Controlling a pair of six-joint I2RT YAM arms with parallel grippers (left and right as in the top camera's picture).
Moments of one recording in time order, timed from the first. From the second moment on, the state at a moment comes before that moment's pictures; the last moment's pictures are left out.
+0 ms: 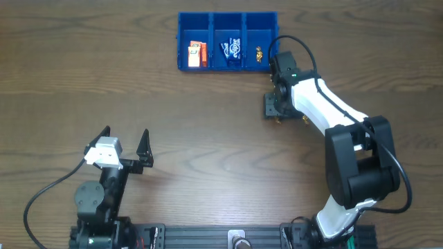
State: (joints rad) left arm -0.04 0.01 0.02 -0.11 0.12 -0.11; right arm 0.26 1.86 1.16 -0.71 0.04 0.25
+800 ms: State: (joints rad) left arm -0.04 0.01 0.02 -0.11 0.12 -0.11; right arm 0.26 1.90 1.16 -0.70 0.04 0.25
